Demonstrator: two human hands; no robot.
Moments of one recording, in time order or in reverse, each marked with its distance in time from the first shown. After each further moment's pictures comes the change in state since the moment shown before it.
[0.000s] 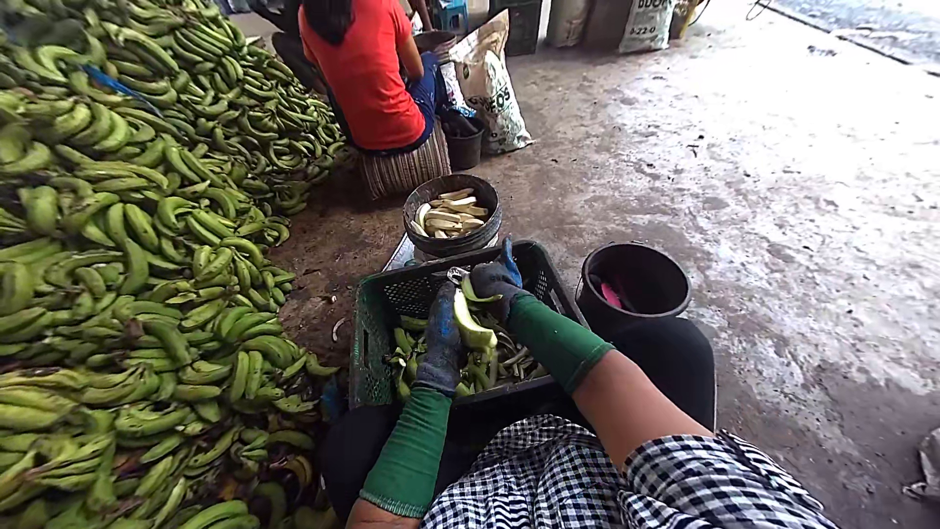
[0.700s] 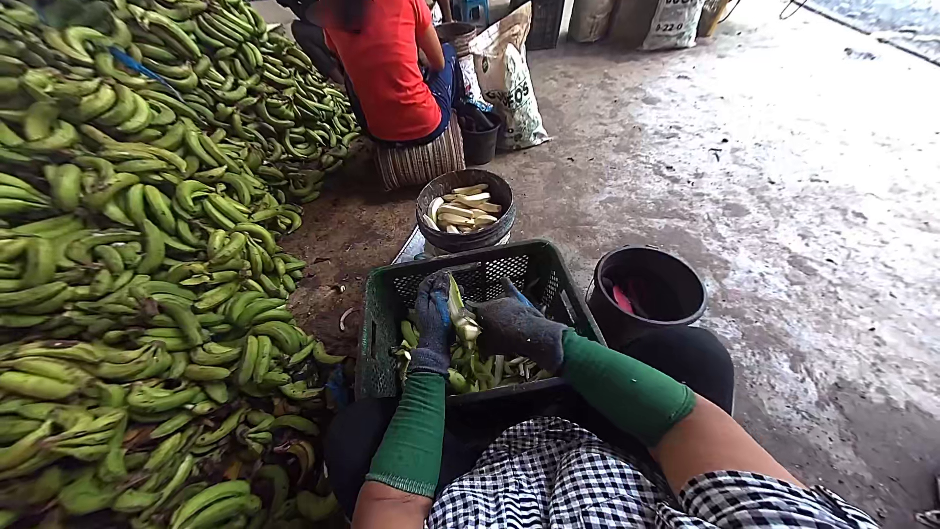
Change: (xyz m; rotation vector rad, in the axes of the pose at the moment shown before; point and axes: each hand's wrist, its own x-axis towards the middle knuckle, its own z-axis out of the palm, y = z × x) left_hand 0.032 -0.016 -0.021 -0.143 0.148 0.059; right_hand -0.065 -0.019 -0.013 -0.131 -0.237 -0.259
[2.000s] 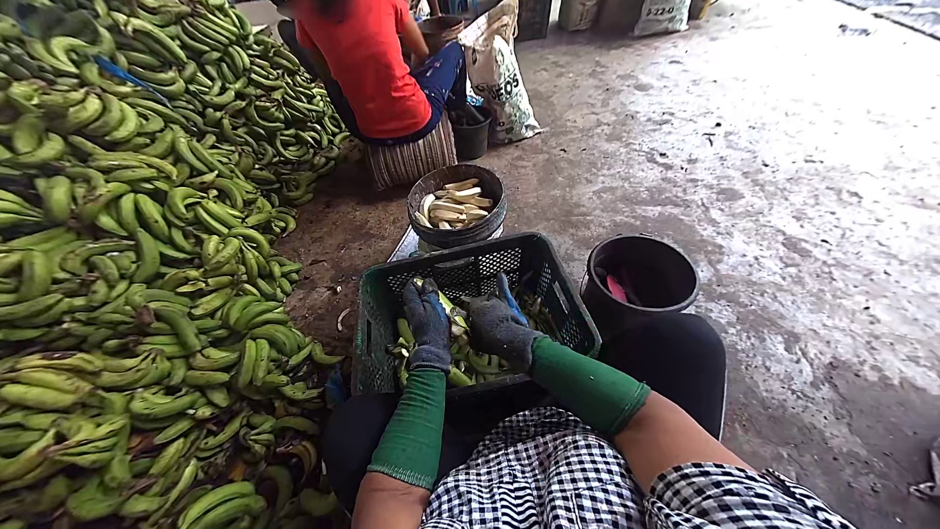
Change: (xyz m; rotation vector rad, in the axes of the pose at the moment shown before) left_hand -0.006 -0.014 0.006 0.322 0.175 0.017; right_hand 0.017 -0.002 0.034 0.151 0.029 0.207
